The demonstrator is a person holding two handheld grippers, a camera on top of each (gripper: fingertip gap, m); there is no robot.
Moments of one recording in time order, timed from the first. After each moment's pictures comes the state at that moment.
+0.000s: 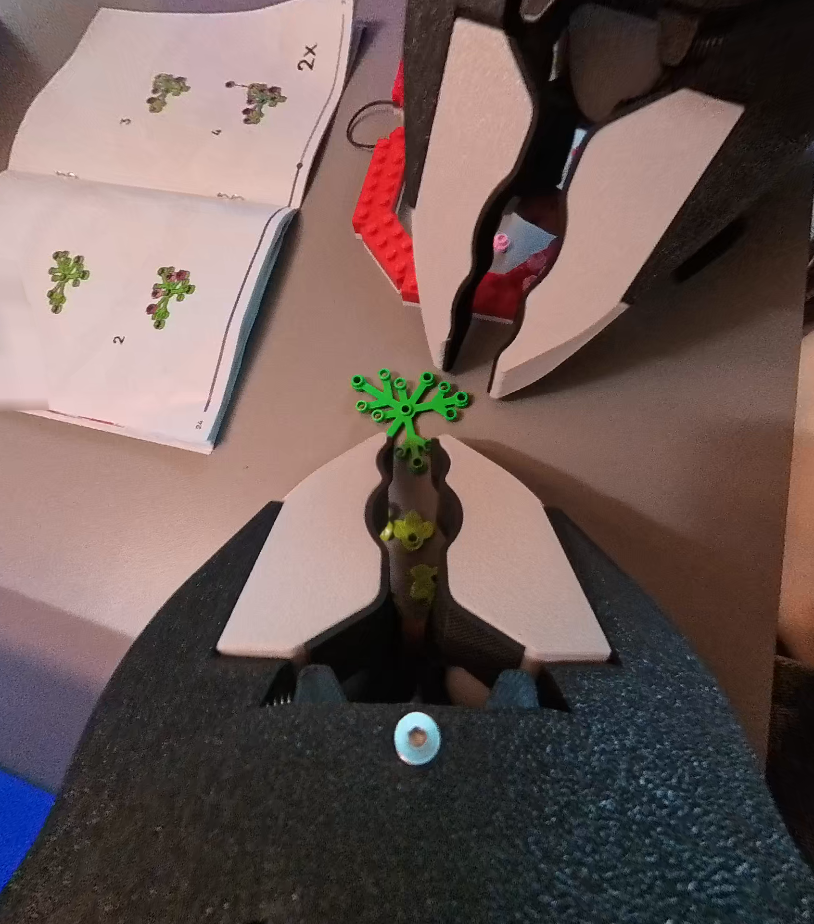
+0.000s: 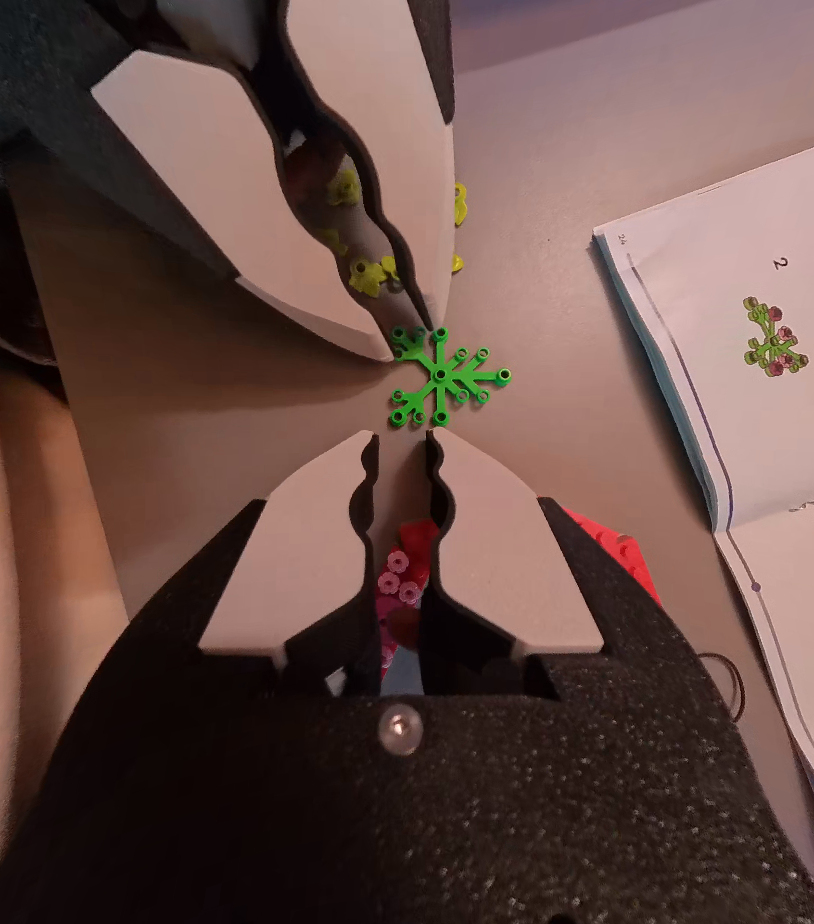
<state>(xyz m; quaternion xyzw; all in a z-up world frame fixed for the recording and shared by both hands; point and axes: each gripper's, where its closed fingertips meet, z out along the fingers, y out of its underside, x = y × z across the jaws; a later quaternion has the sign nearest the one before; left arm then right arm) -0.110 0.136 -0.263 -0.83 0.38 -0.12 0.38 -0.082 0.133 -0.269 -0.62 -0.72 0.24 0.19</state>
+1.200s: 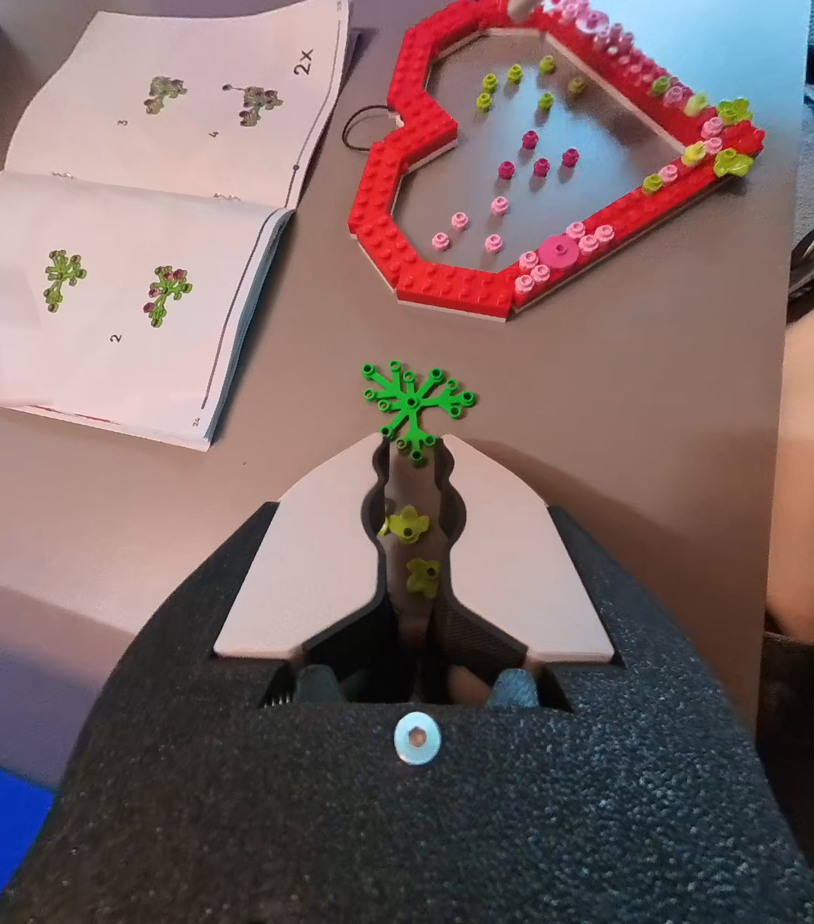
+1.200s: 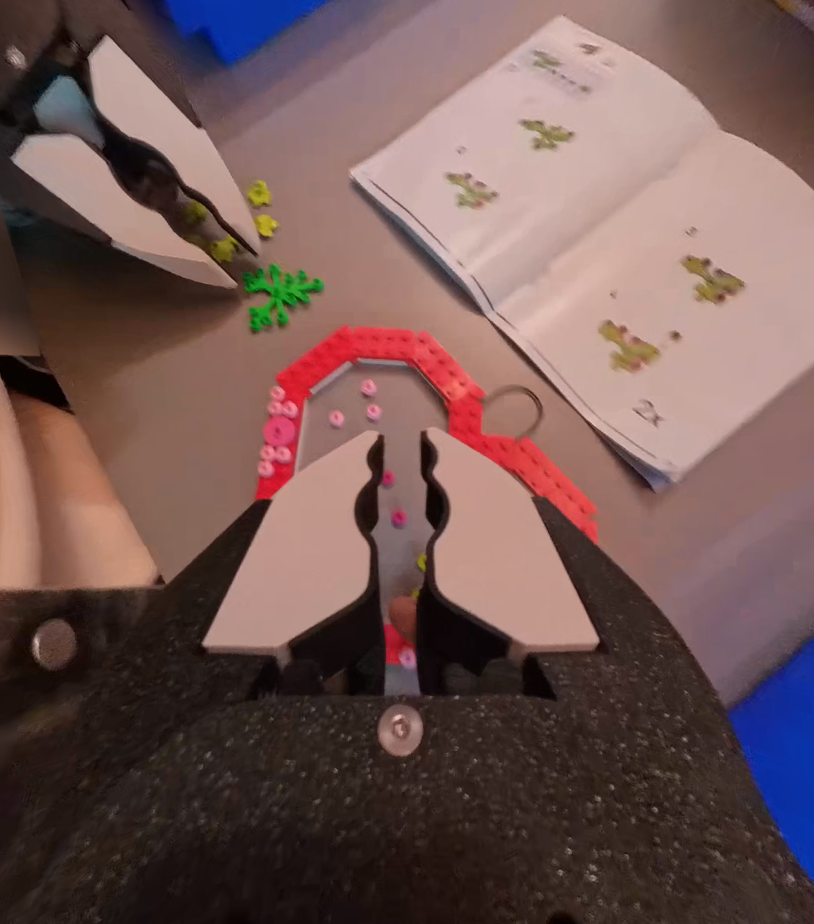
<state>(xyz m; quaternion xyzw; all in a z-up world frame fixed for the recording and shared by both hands) -0.110 0.133 -0.262 -0.83 0.38 -0.13 0.38 0.010 0.205 -0.217 -0.72 -0.58 0.28 0.25</state>
